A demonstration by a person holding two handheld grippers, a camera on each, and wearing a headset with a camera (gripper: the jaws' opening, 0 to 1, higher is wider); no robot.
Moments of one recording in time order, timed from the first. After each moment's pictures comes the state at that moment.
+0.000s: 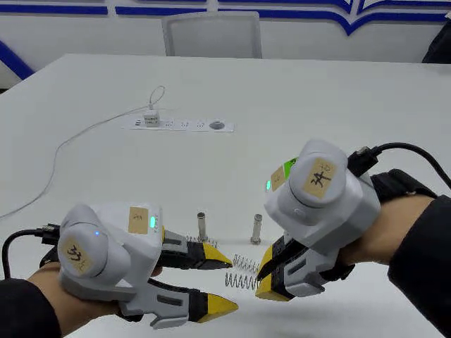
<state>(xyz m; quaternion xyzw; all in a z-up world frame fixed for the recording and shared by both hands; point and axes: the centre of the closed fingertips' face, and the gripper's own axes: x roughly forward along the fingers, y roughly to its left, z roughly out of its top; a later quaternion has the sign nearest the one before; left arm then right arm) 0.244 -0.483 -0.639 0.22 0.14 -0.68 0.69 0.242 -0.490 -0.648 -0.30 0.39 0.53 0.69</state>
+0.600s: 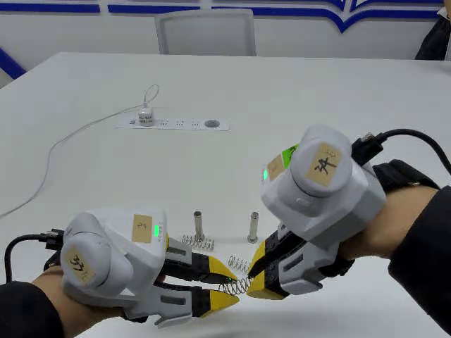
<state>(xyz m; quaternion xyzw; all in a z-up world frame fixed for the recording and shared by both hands) 0.237 -0.487 -0.644 0.23 0.13 -0.69 0.67 0.236 -0.477 -0.625 -0.28 0.37 0.54 0.70</state>
